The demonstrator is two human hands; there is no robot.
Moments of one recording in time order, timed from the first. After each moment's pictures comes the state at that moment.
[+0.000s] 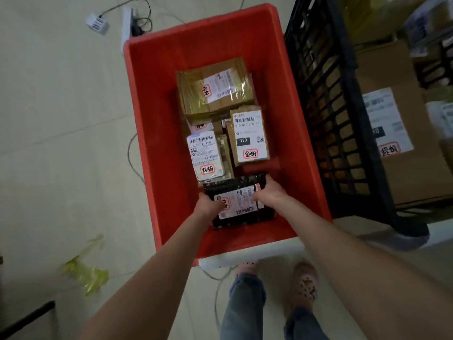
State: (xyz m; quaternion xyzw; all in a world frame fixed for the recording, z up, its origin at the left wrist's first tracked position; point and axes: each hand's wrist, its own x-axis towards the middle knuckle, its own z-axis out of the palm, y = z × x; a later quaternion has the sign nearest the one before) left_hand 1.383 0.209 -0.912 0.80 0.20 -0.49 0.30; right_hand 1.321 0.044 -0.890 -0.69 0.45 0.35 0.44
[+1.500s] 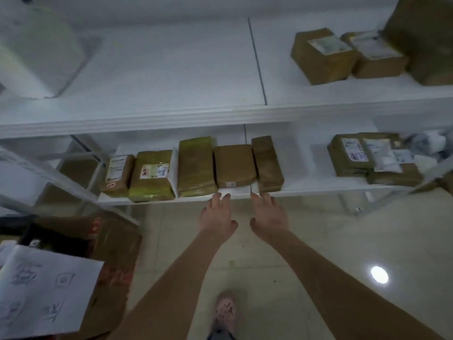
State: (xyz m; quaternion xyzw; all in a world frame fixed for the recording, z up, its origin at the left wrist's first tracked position) left_hand 0.612 -0.072 -0.621 0.55 -0.81 -0.19 -0.10; right_hand 0.480 -0.025 -0.619 -0.57 0.79 -0.01 0.24
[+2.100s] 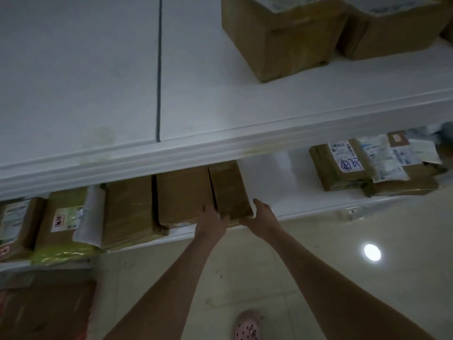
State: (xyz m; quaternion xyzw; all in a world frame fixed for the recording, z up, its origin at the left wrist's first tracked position) left_hand 0.415 -0.218 -0.771 0.64 -0.66 -0.40 -0.03; right_hand 0.289 -0.158 -0.762 -0.35 0.80 -0.16 0.45
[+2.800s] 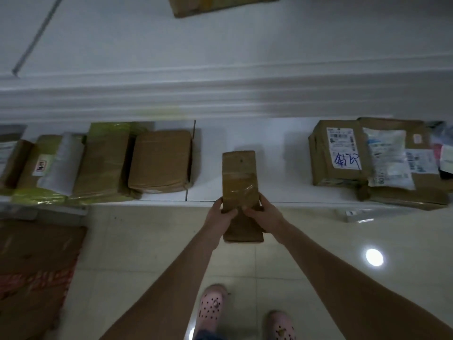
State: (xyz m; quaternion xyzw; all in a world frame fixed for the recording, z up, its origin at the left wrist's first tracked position) left_hand 0.318 -0.140 -0.816 0.67 -0.36 -0.63 0.13; right_hand 0.181 -0.109 -0.829 -0.28 0.72 -0.22 0.60
